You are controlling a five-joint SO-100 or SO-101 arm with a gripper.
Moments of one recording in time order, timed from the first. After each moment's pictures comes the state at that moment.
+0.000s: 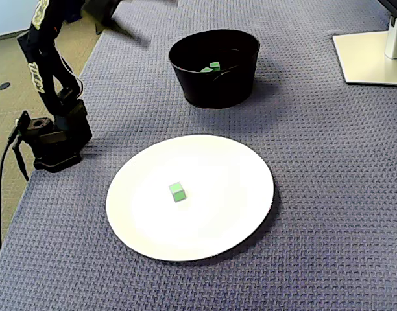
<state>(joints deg) 24.2 99.7 50.5 94.3 -40.6</state>
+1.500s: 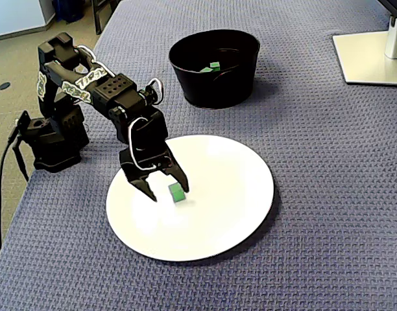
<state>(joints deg) 37.6 64.3 81.6 64.2 -44.3</state>
